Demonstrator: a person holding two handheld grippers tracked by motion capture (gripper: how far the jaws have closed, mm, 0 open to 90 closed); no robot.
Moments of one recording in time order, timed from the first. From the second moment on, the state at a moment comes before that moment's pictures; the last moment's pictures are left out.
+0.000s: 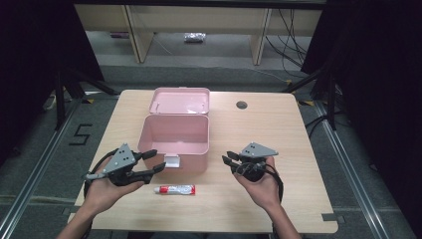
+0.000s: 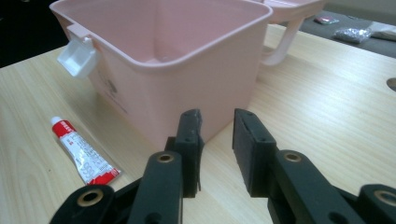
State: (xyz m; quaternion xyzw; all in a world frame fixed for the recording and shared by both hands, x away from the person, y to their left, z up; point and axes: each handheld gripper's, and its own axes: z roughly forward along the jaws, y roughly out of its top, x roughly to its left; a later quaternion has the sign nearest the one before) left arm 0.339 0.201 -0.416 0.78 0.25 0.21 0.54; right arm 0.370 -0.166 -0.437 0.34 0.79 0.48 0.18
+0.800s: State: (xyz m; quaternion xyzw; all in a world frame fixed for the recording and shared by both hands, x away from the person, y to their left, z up) left arm 0.350 0.177 -0.444 0.90 0.13 0.13 0.40; right arm 0.367 -0.188 -0.451 0.39 0.79 0.45 0.17
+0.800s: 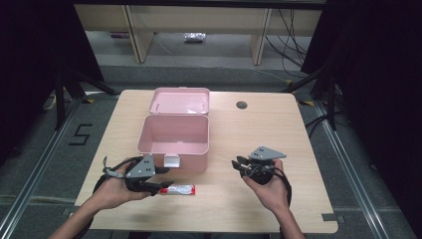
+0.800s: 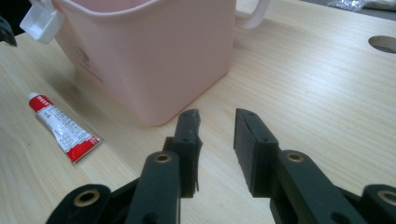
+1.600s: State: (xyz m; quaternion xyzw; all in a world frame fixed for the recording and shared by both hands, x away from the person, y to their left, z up) left arm 0.365 0.133 -0.472 0.97 0.04 0.09 0.21; right arm 0.368 -0.188 -0.452 0.37 0.80 0.44 0.15
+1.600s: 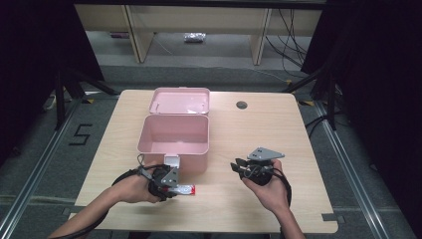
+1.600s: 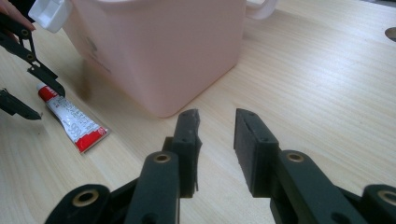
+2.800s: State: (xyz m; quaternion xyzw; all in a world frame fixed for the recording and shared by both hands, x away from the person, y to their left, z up) left arm 0.370 0.116 -0.481 0.99 0.00 0.07 0.14; right arm 0.367 -0.192 -0.453 0.37 0.80 0.45 0.15
